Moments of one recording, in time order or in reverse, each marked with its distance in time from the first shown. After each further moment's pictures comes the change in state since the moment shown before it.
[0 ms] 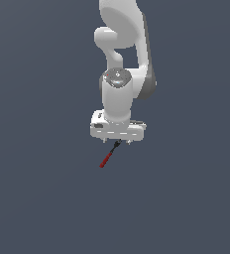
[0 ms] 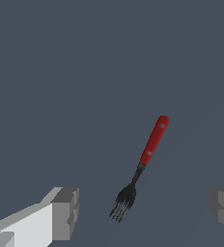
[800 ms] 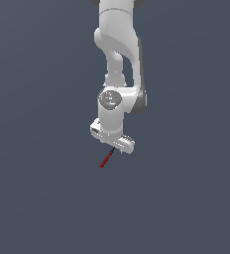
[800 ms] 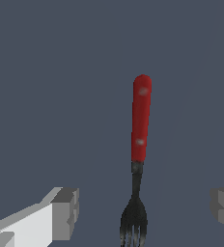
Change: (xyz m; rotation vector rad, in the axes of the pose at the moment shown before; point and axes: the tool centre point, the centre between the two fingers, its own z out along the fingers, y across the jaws) arm -0.022 0.023 0.079 -0.010 -0.038 0.399
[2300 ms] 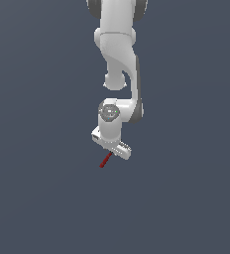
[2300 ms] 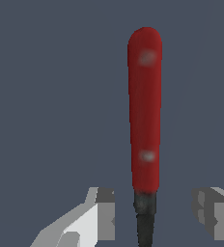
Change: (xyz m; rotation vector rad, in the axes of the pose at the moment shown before) arm -0.002 0.007 0.059 -0.005 -0.002 0.069
